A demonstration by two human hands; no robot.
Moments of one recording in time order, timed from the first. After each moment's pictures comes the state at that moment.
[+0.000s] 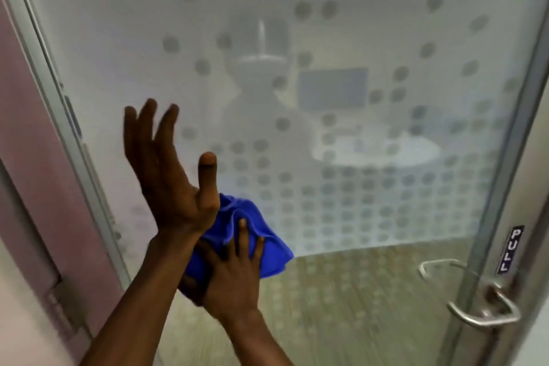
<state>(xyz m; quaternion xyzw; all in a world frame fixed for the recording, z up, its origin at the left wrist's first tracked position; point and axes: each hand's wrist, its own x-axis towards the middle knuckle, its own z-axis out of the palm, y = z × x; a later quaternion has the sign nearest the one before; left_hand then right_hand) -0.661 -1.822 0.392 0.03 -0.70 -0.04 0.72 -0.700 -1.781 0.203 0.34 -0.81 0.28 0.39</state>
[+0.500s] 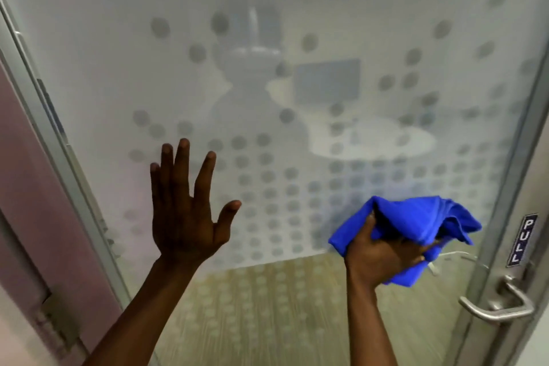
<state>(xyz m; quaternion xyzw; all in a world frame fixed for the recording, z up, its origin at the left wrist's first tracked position) -0.686 -1.864 0.321 0.05 -0.78 0.11 0.61 -0.830 -1.634 0.211 -0.17 -0.69 0.56 0.43</state>
